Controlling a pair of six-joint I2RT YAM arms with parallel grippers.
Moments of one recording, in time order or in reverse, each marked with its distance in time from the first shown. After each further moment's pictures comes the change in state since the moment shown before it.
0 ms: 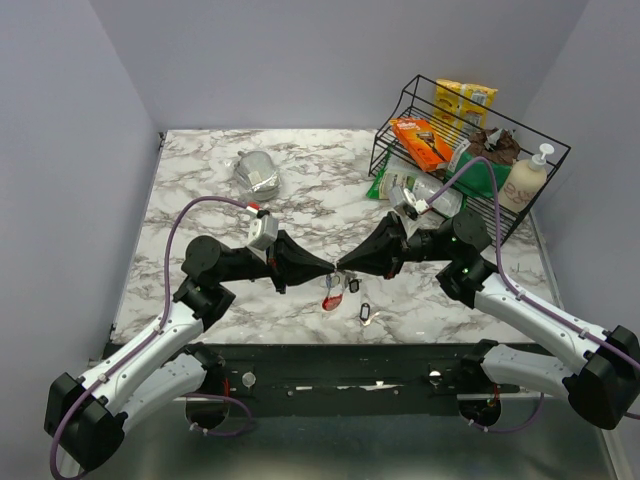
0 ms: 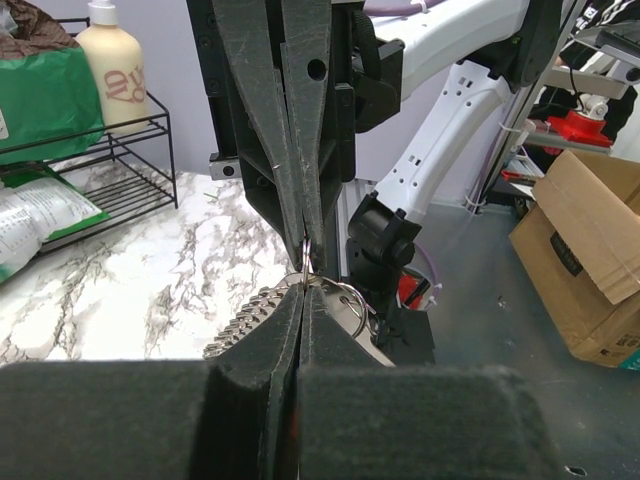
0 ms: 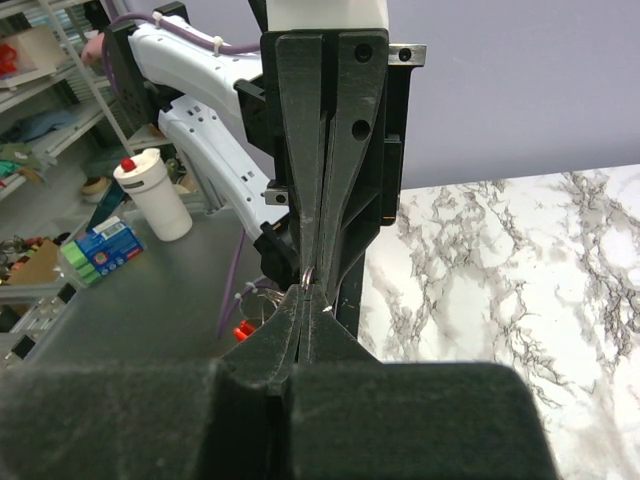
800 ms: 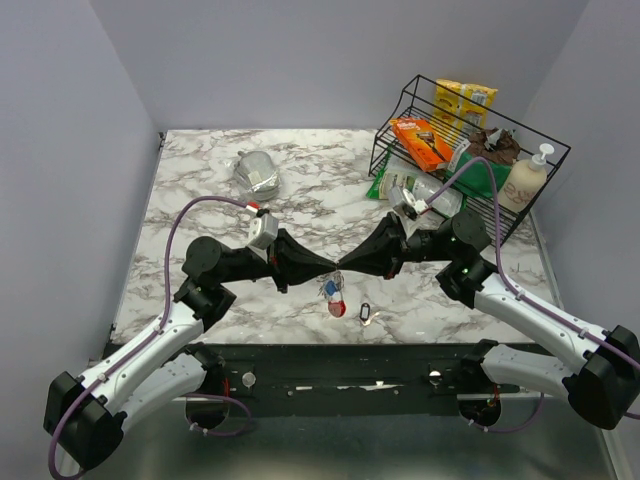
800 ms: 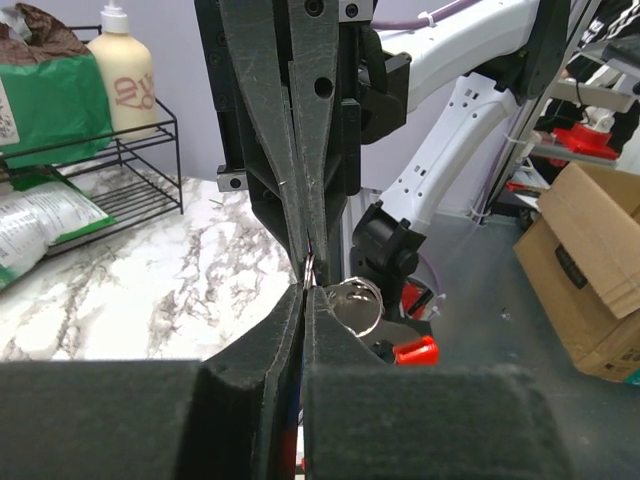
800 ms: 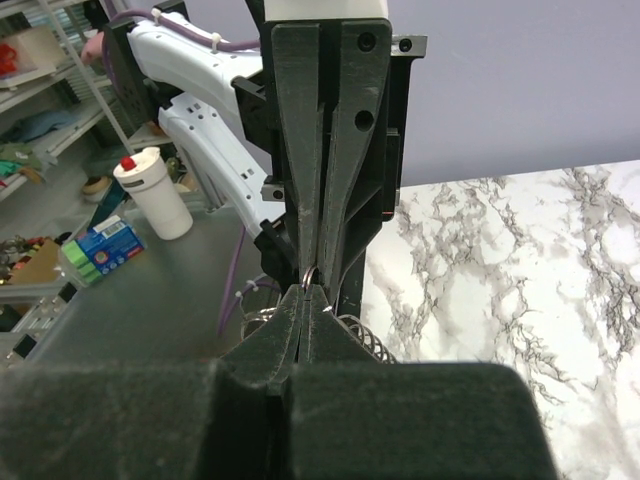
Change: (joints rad) left arm -0.013 0.000 0.000 0.005 -0.040 -0.011; right arm -0.002 0.000 -0.003 -0.003 0.000 0.000
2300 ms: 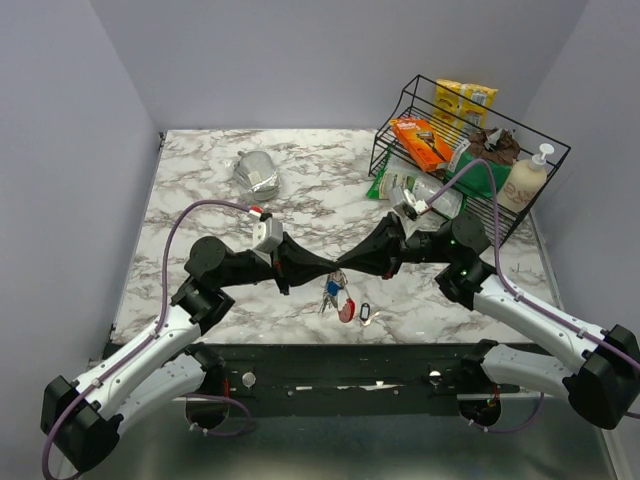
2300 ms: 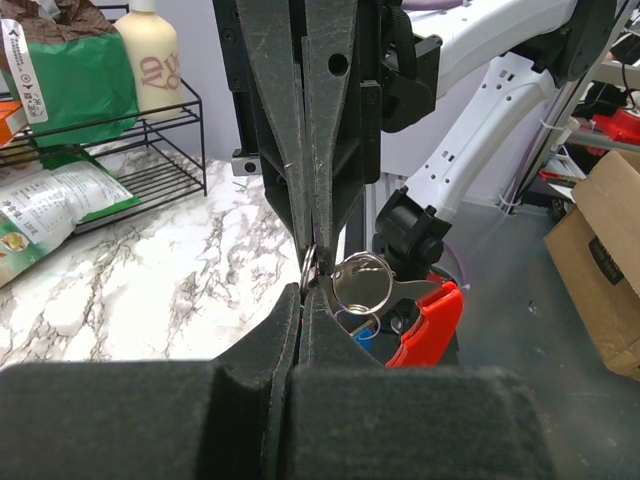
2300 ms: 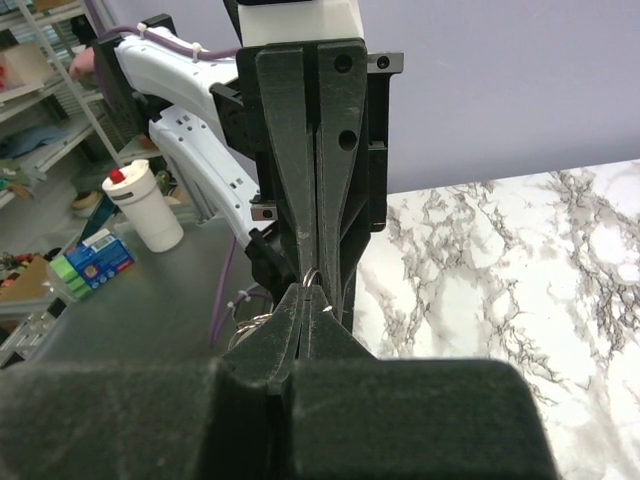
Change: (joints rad) left arm -0.025 -0.027 0.011 -0.126 -0.074 0.095; right arm -0.003 0.000 -0.020 0.029 0.033 0.010
